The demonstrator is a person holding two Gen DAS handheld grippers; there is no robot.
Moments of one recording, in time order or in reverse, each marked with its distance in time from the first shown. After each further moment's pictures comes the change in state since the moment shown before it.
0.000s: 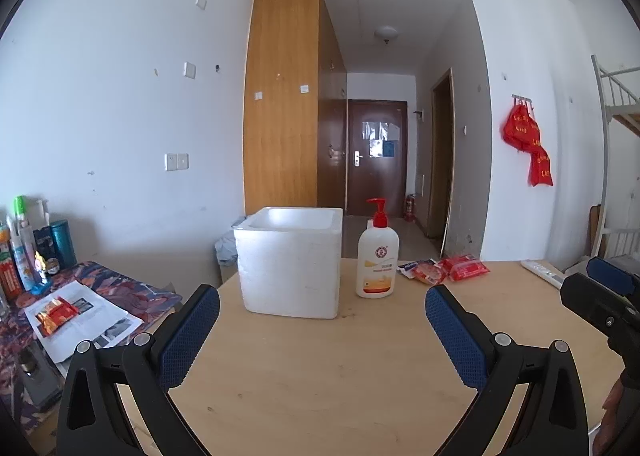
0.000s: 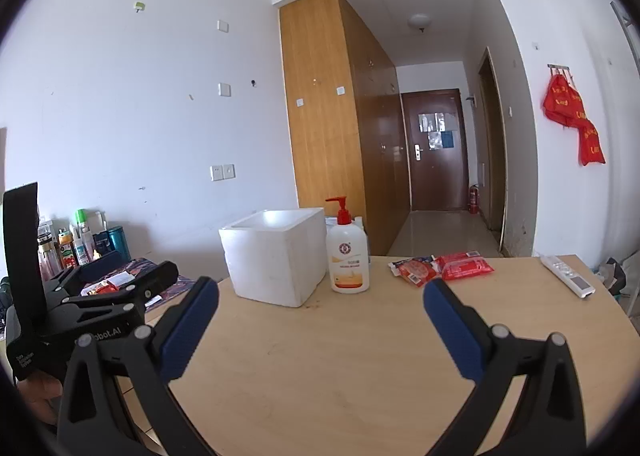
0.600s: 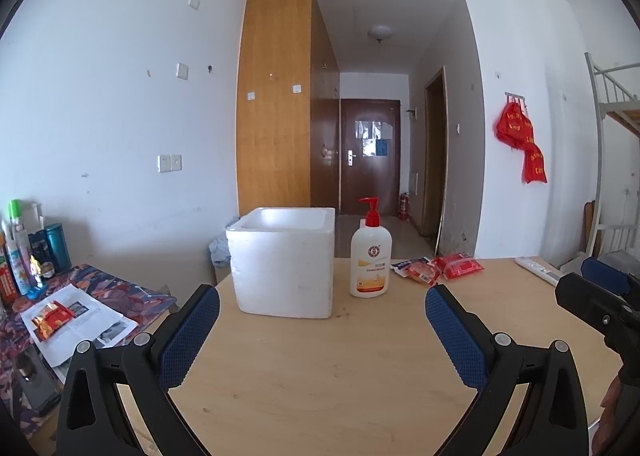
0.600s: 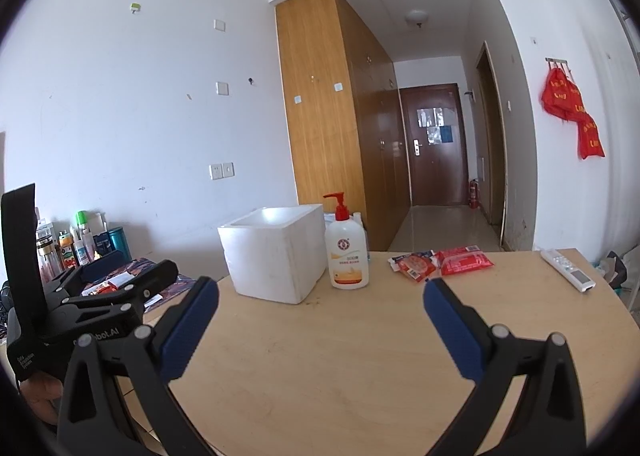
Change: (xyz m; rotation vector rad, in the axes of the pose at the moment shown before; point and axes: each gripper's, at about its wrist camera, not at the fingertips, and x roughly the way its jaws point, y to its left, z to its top) left arm 0.000 -0.005 -0.002 0.014 0.005 -0.019; right arm -0.002 -0.004 0.000 0.018 0.014 0.003
